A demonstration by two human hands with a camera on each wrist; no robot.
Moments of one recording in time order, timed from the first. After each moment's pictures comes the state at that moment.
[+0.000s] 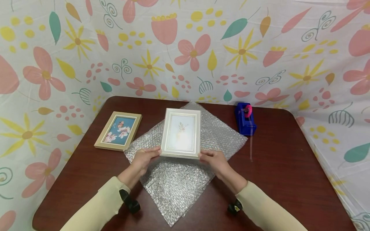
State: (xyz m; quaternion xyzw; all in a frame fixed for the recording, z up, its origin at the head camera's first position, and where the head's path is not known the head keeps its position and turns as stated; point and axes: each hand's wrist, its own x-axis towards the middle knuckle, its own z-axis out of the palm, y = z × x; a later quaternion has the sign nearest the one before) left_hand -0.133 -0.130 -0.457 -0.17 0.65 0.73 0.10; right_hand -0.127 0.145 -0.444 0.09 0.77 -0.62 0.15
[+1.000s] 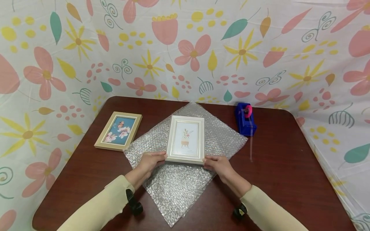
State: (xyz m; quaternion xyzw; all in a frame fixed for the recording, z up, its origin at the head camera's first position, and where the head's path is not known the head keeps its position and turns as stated) left_hand -0.126 -0.115 -0.469 -0.14 0.70 0.70 0.11; right_hand -0.122 0.162 -0.460 0.10 0.73 -0.65 0.17
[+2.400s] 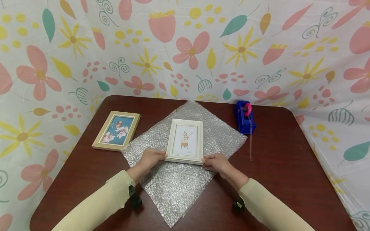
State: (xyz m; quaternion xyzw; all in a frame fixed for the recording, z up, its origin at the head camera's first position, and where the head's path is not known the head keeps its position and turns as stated) left_hand -0.141 -0.112 -0.470 -0.12 0.79 0.59 0.14; right_hand -0.136 0.165 -0.462 0.10 0.76 -0.60 0.23
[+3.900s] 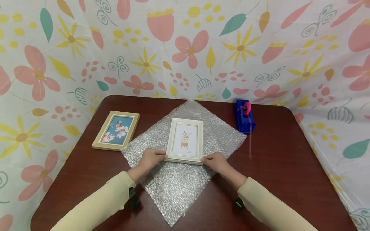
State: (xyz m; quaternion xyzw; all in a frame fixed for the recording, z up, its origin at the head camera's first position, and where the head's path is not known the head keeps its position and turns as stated) left_hand -0.139 -0.114 -0.468 -0.06 0.85 0.51 0.11; right_hand -0.132 0.159 -0.458 0.04 0.88 -0.44 0.19
